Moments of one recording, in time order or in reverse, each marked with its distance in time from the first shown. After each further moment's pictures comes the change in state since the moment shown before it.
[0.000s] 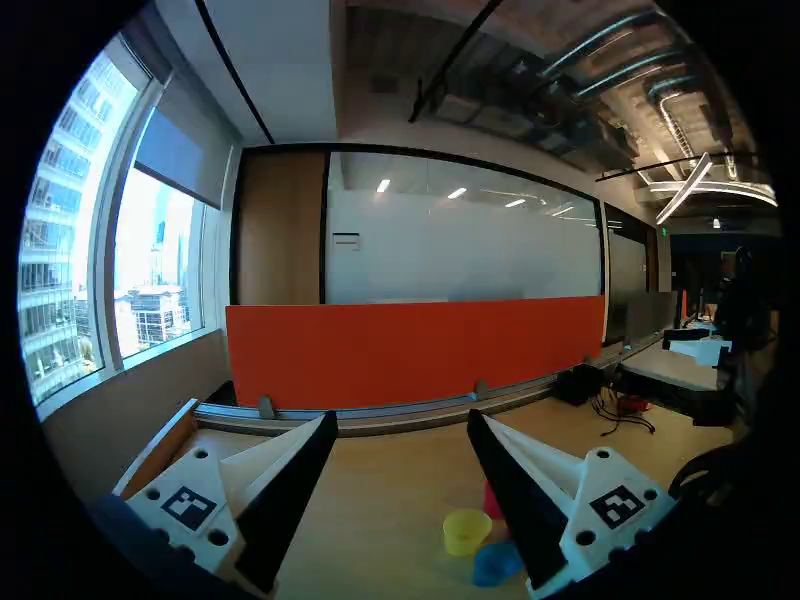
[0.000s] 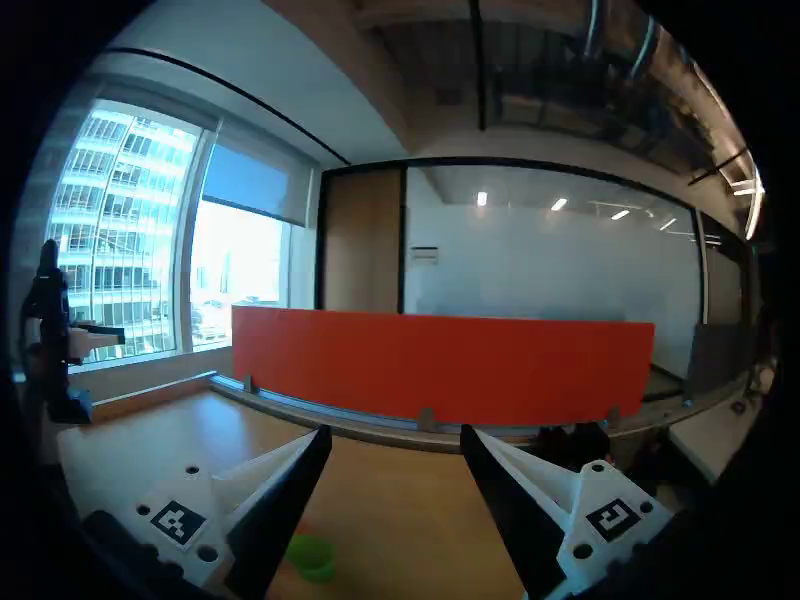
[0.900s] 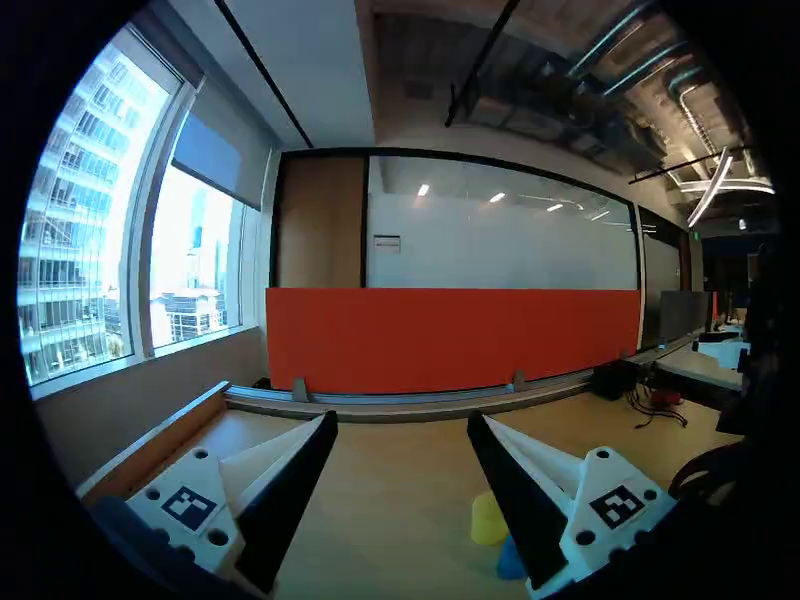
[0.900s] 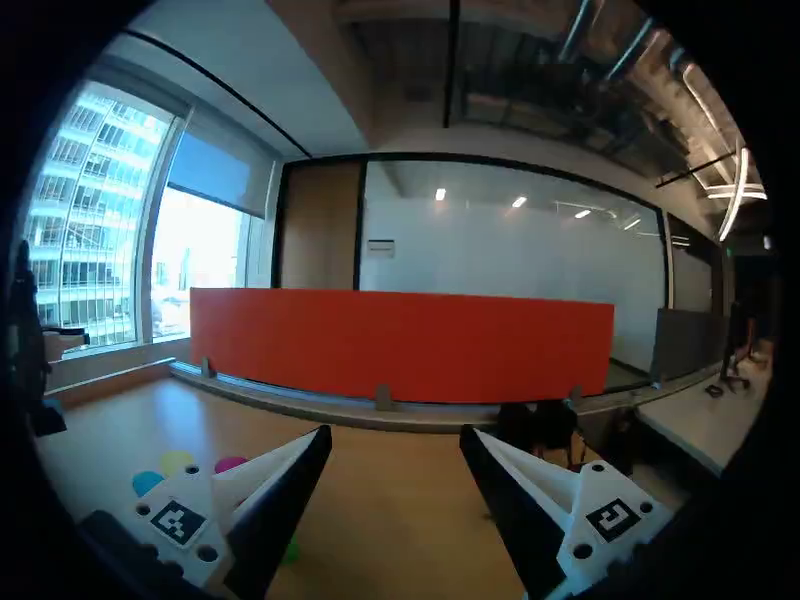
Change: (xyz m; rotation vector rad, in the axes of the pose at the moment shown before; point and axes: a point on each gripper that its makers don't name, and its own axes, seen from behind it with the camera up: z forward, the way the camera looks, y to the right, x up) left arm -0.056 -0.021 -0.010 0.157 0.034 -0.014; right arm -0.056 0.030 -0.008 -0.184 -0.008 0.004
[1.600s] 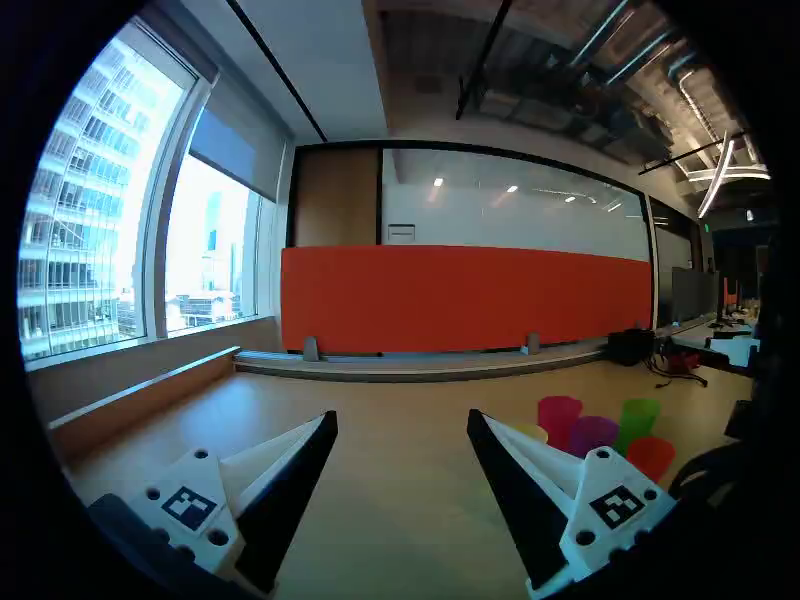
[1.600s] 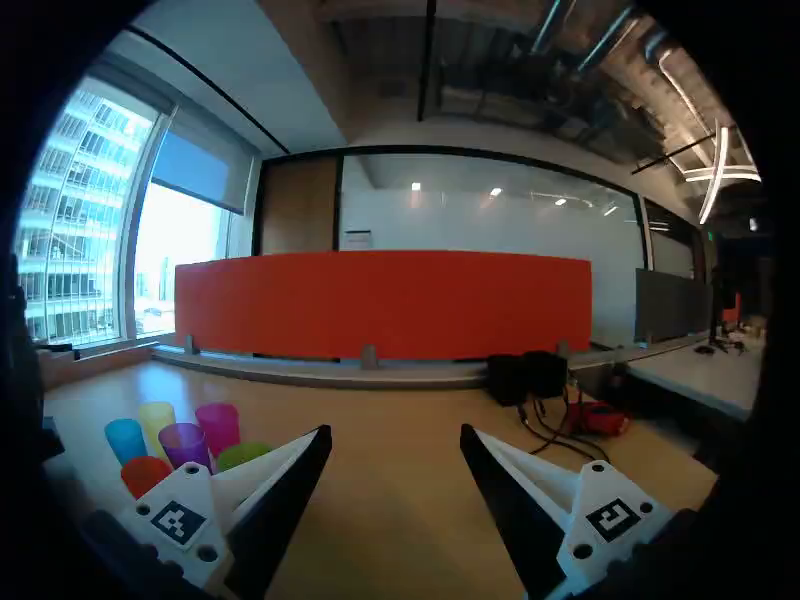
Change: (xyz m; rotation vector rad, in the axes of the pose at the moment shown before) left arm -0.117 0.001 -0.020 0.063 -0.002 0.010; right arm -0.116 0.007 -0.016 -0.078 0.007 0.034
